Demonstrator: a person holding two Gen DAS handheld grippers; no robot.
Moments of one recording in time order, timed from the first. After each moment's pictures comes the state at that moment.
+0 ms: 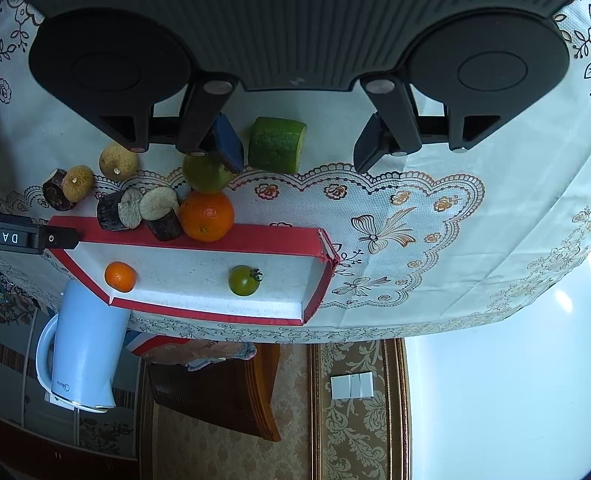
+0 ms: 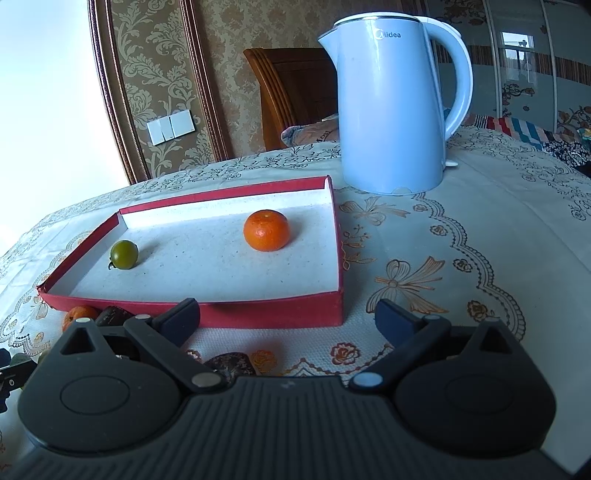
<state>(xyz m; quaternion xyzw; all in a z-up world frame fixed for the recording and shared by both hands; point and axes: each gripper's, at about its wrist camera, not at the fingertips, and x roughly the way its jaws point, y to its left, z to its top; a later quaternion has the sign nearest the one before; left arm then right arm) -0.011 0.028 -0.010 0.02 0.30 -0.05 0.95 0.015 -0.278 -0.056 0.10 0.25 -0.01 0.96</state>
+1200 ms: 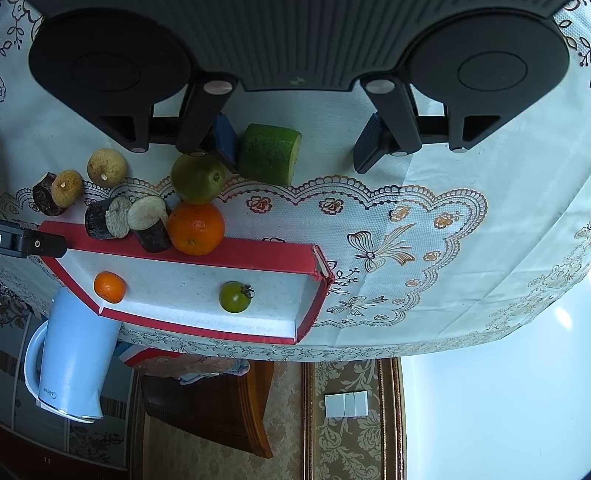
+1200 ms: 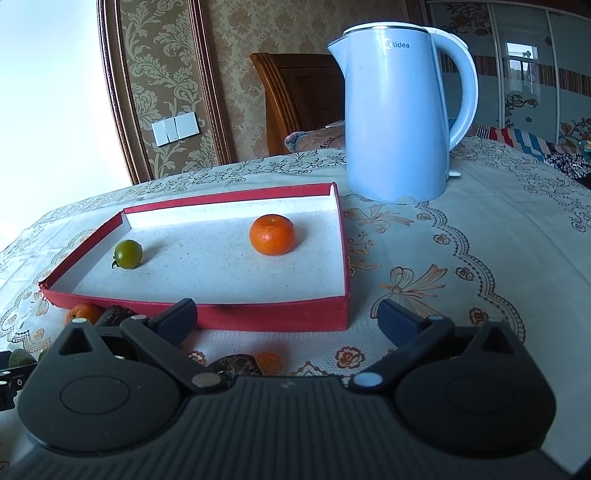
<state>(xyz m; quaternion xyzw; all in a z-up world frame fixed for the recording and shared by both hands) -0.003 0.030 -0.015 0.02 0.33 -0.04 0.94 0.012 -0.272 -0.054 0.09 0.24 0.00 0.97</state>
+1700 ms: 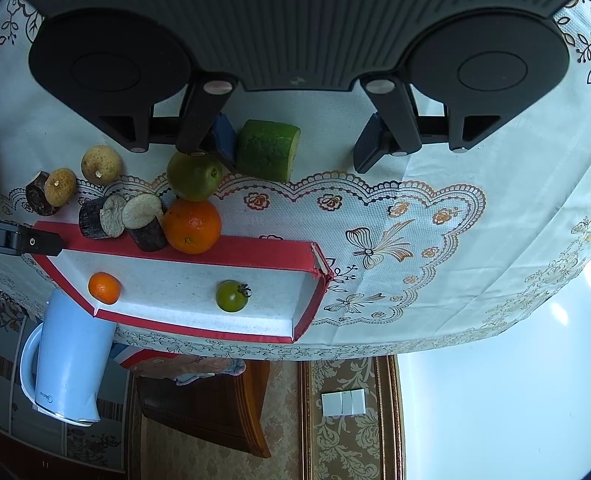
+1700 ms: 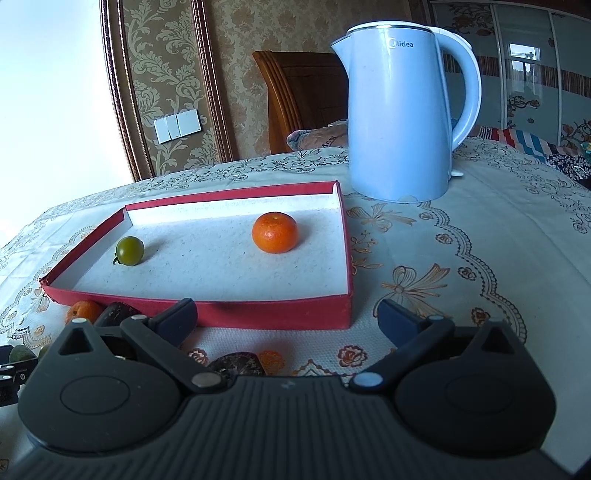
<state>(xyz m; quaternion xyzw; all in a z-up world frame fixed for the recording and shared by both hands) 0.000 0.026 -0.016 0.02 0.33 -0.03 0.94 0.012 -0.270 -0.054 0.09 0.24 0.00 0.97</state>
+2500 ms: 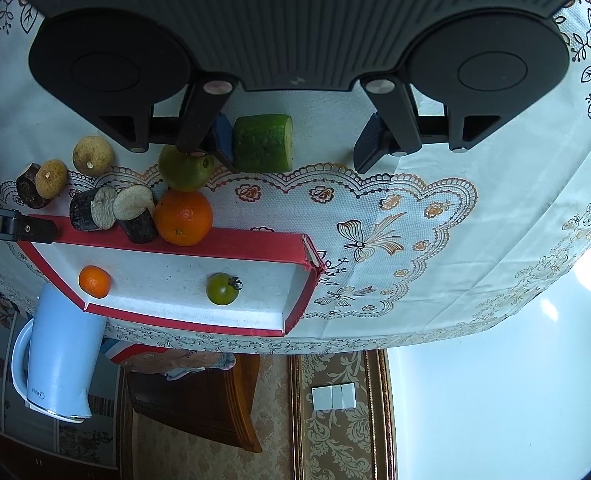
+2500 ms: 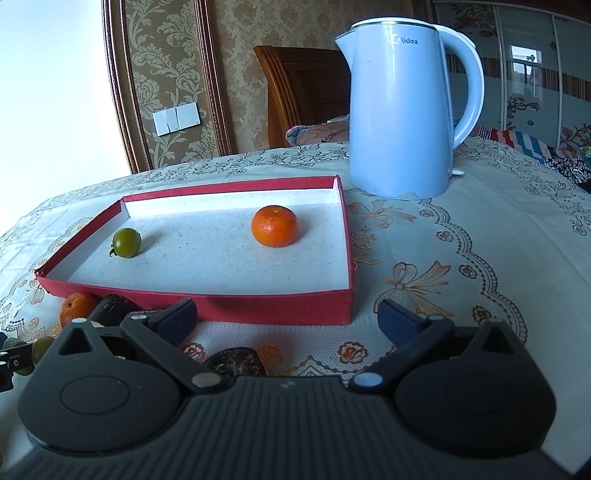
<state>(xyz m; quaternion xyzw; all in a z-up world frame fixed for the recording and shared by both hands) 0.002 0.025 -0.015 0.03 0.32 -0.02 0.95 0.015 -0.266 -0.057 0.08 0.25 -0.01 0.96</state>
